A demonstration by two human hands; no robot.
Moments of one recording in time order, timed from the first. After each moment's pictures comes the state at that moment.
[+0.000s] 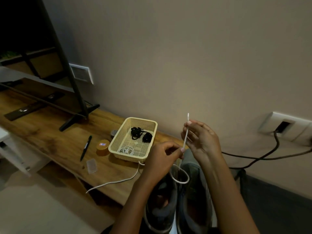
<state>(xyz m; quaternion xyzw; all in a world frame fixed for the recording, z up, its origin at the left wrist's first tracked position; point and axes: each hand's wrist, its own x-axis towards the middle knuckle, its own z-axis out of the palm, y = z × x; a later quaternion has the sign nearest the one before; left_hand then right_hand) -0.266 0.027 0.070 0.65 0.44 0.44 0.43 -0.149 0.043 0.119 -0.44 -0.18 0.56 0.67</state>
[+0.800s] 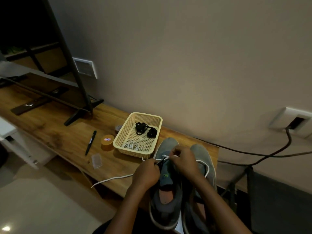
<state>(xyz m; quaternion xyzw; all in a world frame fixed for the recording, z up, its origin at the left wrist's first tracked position) -0.307 0.038 -0.004 0.63 0.67 0.16 0.35 -0.170 0.053 0.011 -0.65 -0.63 0.28 0.31</state>
